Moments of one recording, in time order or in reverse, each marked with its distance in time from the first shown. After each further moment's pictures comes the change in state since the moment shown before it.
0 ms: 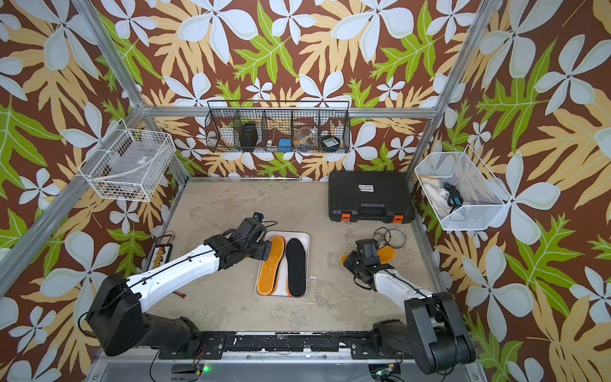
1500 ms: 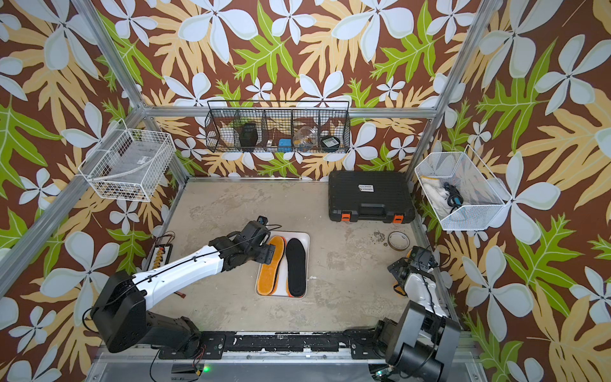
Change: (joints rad) left arm -0.031 0.027 -0.011 0.011 0.024 -0.014; right arm -0.770 -0.099 0.049 -0.287 0.120 -0.360
